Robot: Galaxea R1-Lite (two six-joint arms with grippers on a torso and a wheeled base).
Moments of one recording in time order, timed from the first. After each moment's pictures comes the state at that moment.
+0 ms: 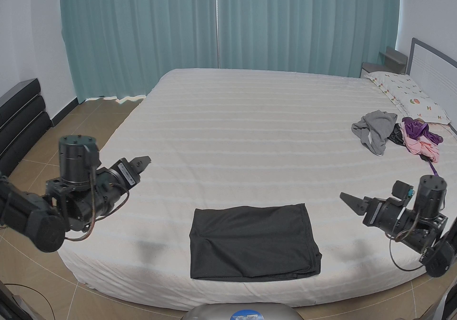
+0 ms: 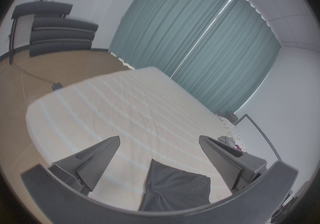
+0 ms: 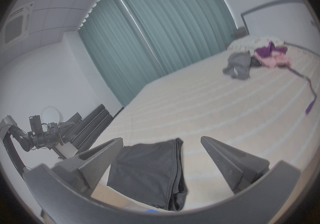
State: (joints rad) left arm -0.34 1.70 -0.59 -0.72 0.23 -0.74; right arm 0.27 1.78 -0.13 -1.36 0.08 0.45
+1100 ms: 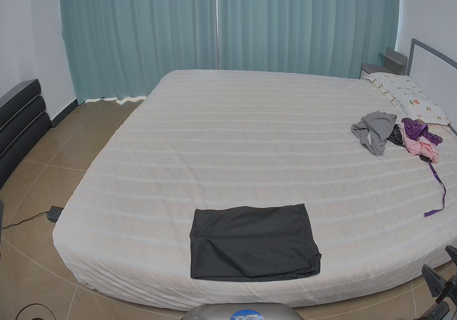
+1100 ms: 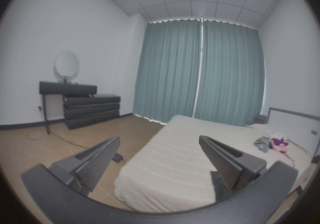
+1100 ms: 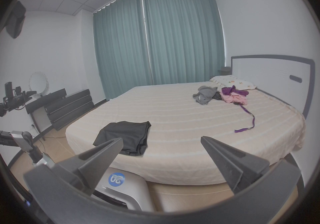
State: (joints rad) left arm -0.16 0.42 -0.38 -0.02 0.47 -0.17; right arm 0.11 0.29 -0.22 0.21 0.02 0.08
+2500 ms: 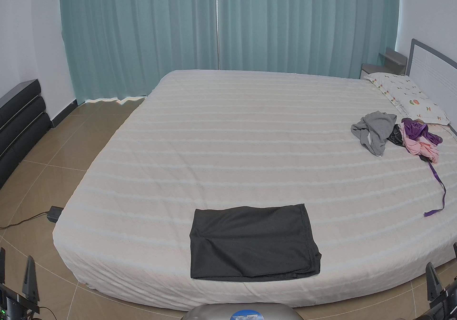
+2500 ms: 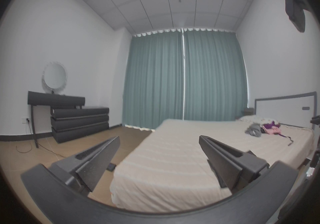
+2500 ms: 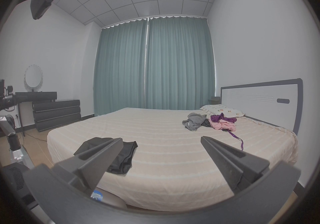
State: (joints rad) left arm 0.00 0.01 -0.02 -0.12 0.18 -0.04; right arm 0.00 0.01 -0.02 -0.01 0.02 -0.03
